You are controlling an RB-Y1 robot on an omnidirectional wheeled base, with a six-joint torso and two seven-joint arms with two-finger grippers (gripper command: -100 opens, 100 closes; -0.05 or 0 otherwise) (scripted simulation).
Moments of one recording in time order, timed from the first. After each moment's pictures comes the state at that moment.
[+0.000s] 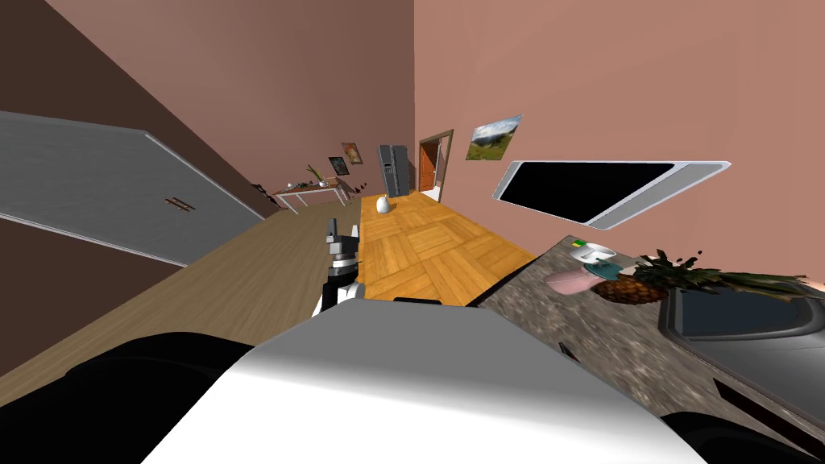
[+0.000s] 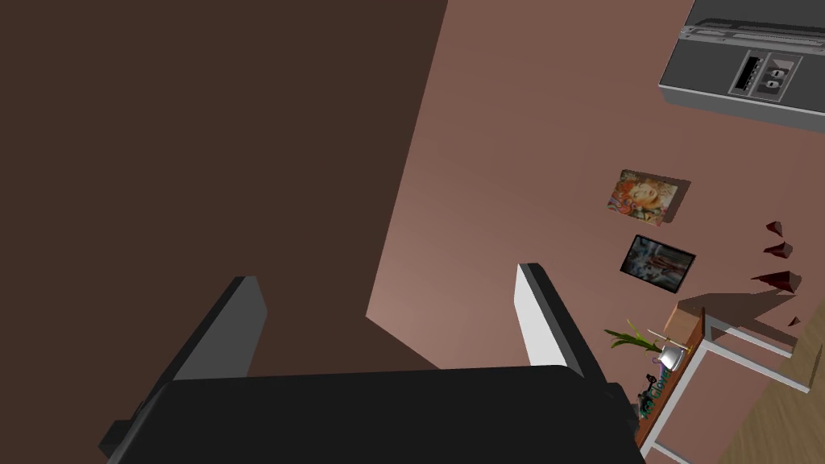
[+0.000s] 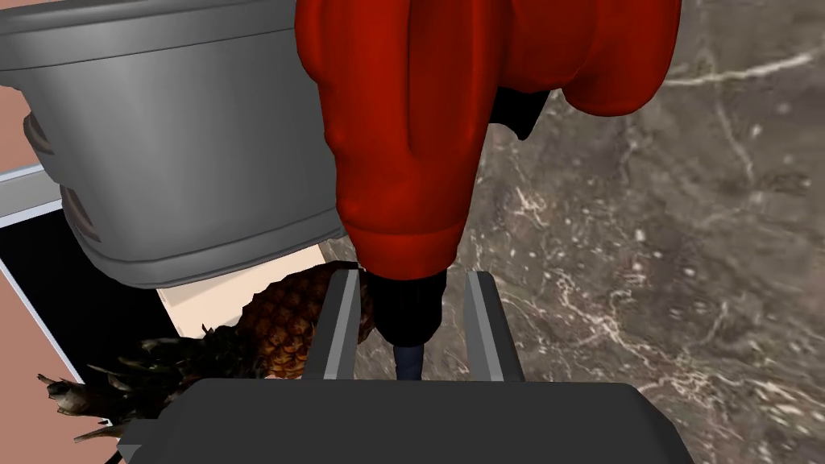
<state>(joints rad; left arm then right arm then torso) 0.50 0.05 0.02 -2.24 0.11 -0.51 0.08 1.32 -1.16 -0.44 -1.24 0.81 -0.11 0.34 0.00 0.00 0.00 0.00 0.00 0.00</state>
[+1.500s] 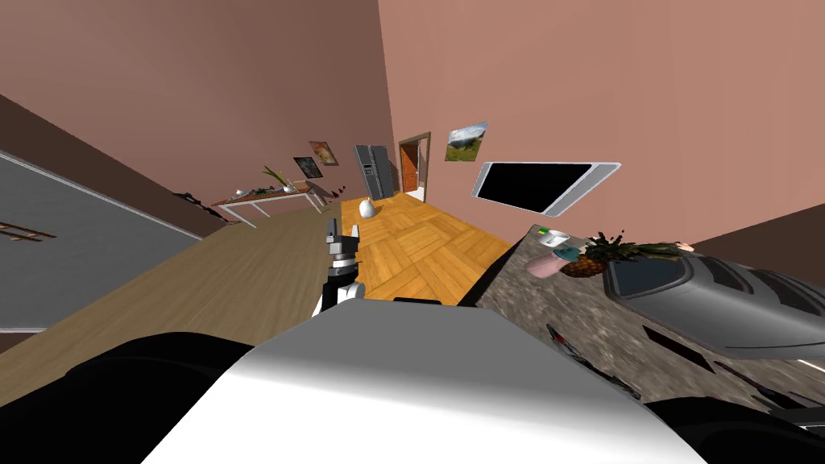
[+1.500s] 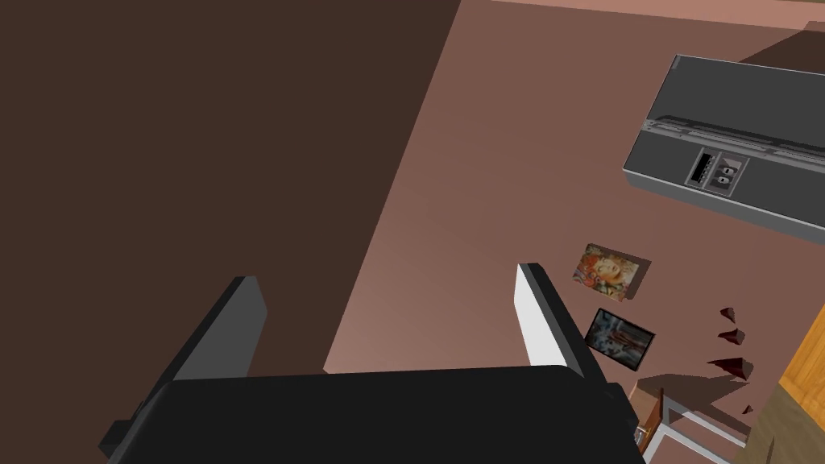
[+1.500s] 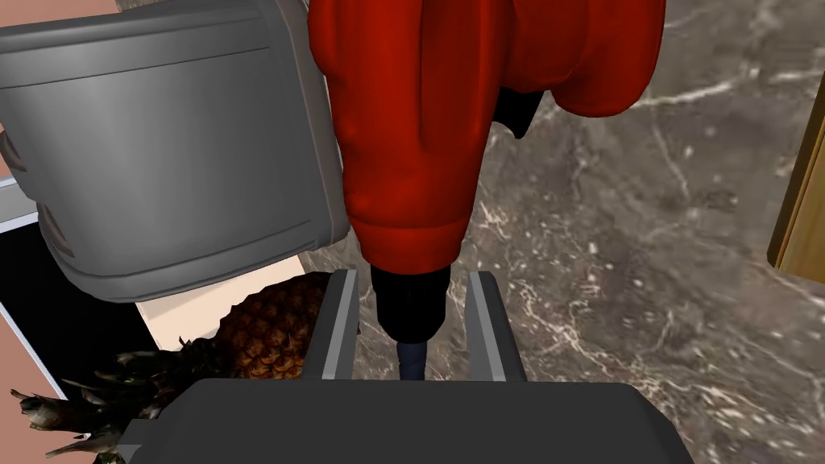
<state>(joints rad) 0.50 0.05 0.02 -2.24 0.11 -0.51 0.08 1.01 -1.23 -0.36 -1.02 0.86 -0.28 0.46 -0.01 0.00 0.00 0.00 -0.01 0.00</state>
